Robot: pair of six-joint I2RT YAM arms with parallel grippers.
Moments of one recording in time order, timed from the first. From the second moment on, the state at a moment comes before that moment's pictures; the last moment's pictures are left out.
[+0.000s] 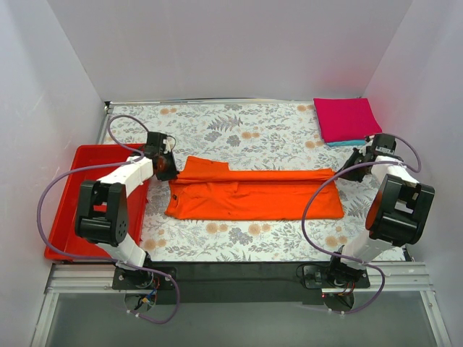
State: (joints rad) left arm -0.15 1.63 1.01 -0.40 0.02 -0.39; right arm -0.33 1.62 1.01 -0.43 -0.38 0.27
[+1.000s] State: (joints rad) left arm -0.17 1.58 1.16 -0.43 0.03 -0.42; right arm -0.23 1.55 1.02 -0.42 -0.33 0.26
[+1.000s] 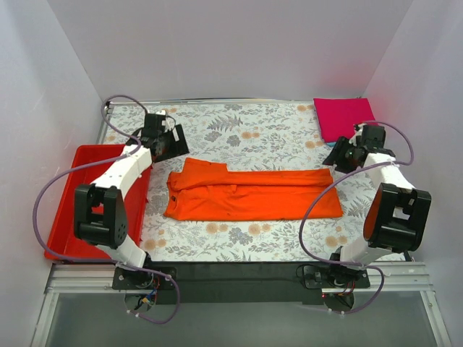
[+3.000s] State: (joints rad) left arm -0.36 1.49 0.93 -0.70 0.28 -0.47; right arm 0.06 1.49 0.95 -0.40 -0.44 0.22
